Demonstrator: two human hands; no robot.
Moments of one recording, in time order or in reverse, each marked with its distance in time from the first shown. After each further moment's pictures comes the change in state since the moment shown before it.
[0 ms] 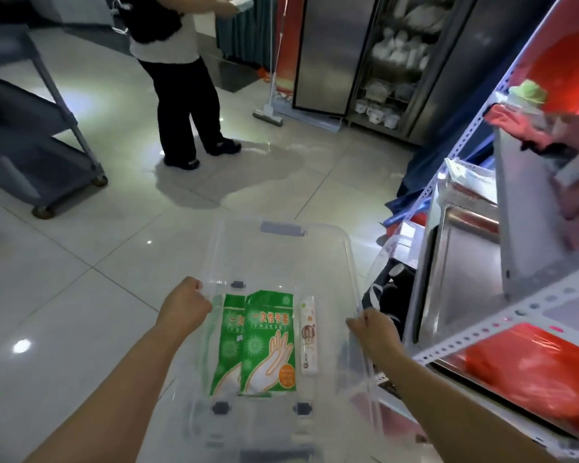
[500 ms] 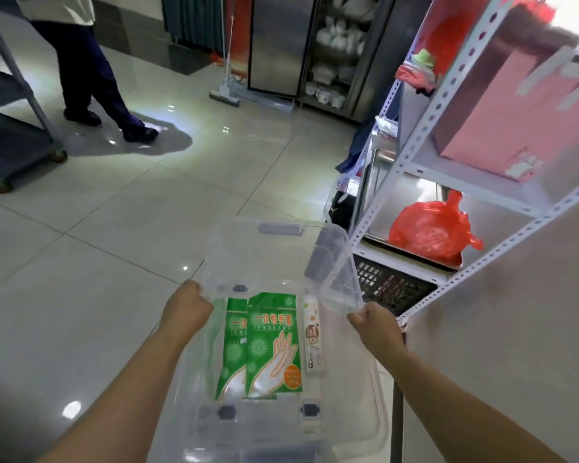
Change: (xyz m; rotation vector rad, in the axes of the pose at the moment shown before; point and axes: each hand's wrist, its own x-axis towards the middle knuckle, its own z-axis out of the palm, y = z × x) left_hand -0.282 -0.149 0.015 0.033 -0.092 0.114; right_hand -0.337 0.142 0.015 -0.077 0.155 0.083
